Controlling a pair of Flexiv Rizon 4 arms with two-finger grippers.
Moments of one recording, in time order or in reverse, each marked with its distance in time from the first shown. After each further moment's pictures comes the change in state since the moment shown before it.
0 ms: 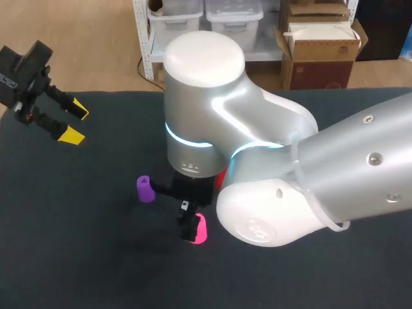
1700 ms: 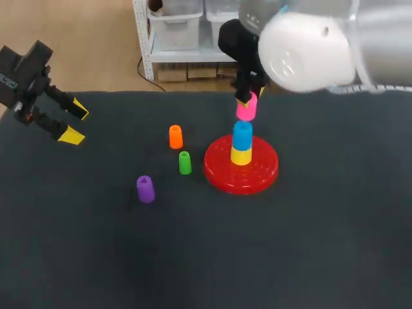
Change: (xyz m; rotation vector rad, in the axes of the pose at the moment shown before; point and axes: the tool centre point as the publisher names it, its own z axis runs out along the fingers) left arm 0.000 0.000 0.000 0.000 0.000 0.000; right arm 0.039 -0.229 -0.131 0.111 -0.077 0.426
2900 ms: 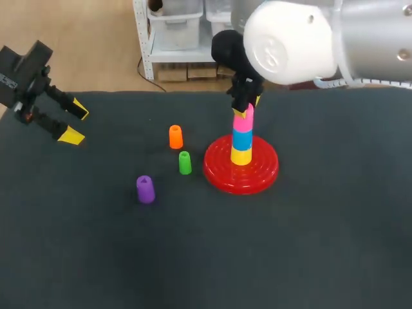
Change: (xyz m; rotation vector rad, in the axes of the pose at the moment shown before) left arm 0.000 0.000 0.000 0.000 0.000 0.000; right arm 0.009 0.021 0.008 -0.043 0.072 -0.071
